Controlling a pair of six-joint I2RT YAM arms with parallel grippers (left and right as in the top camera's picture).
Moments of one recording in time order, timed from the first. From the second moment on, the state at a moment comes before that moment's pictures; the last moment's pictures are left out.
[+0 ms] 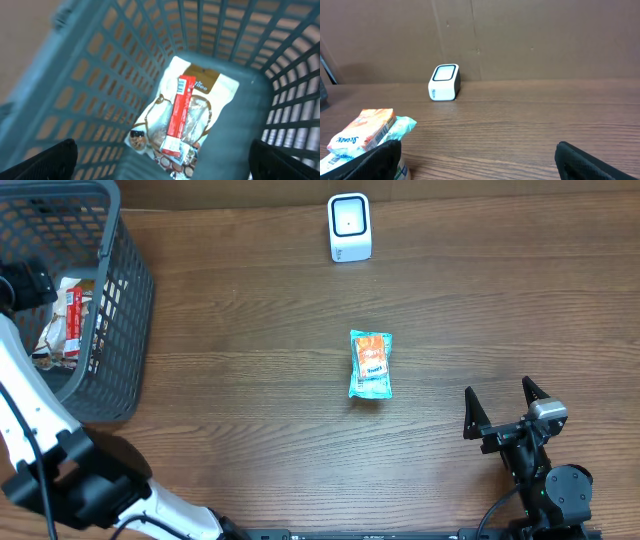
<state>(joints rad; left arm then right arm) 0.69 1.91 2.01 -0.90 0.02 0.32 0.16 0.01 0.02 -0.03 -0.06 0.12</state>
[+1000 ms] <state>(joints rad) 0.77 2.34 2.00 -0.76 0.19 0.48 0.16 0.01 0.02 -0.03 -0.06 0.12</state>
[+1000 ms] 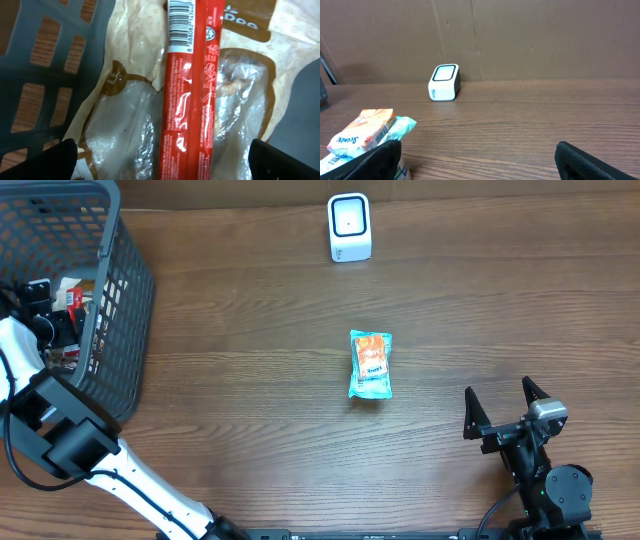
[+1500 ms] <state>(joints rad) 0.77 2.34 1.91 -0.76 0.21 0.49 0.16 0.01 0.02 -0.03 -0.06 0.12</state>
